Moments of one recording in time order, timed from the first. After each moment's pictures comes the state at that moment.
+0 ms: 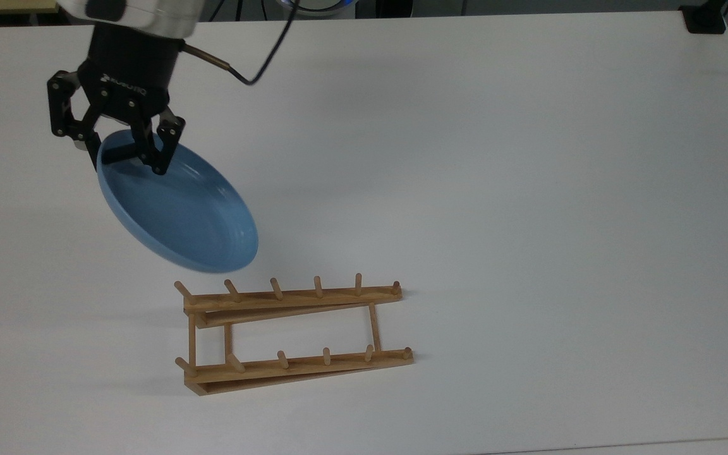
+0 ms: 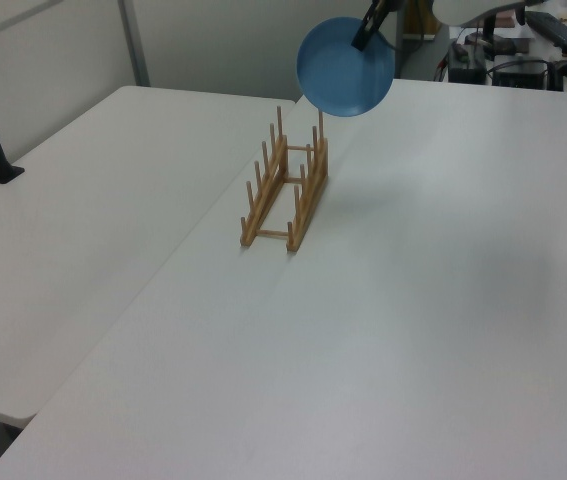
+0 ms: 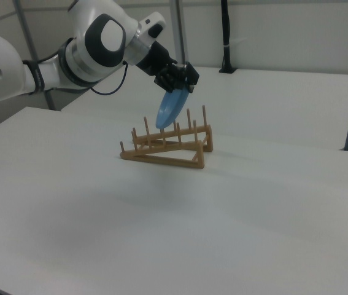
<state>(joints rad) -0.09 0.24 -0.02 -1.55 -0.56 2.34 0.22</state>
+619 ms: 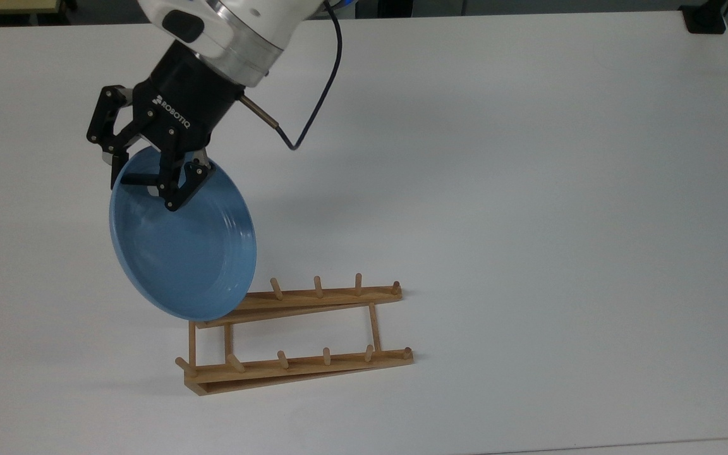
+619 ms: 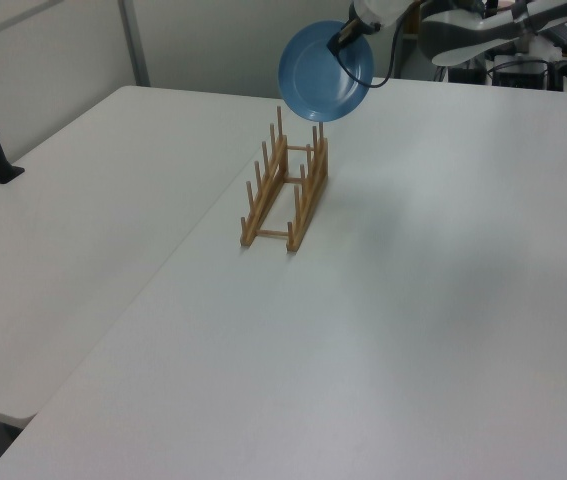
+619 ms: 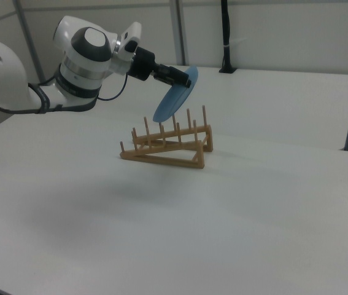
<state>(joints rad) 0.00 0.29 -0.02 -1.55 -1.05 2.31 0.98</state>
